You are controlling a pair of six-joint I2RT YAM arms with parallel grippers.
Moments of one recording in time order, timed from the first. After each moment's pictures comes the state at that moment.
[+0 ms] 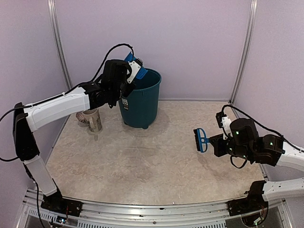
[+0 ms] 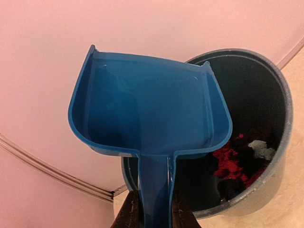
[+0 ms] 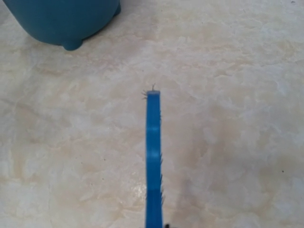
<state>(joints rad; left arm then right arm) -0.78 1.75 1.61 -0.13 -0.75 0.54 0.91 0.82 0.68 -0.46 0.41 0.41</state>
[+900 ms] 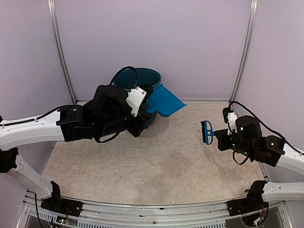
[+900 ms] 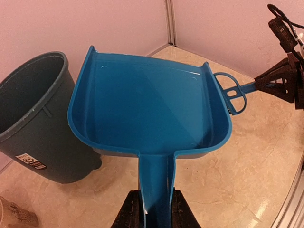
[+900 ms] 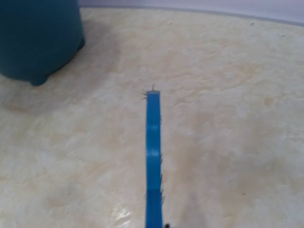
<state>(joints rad) -1.14 1.43 1.32 -0.31 -0.42 -0.03 0.79 0.79 0.64 -0.36 0.43 0.33</state>
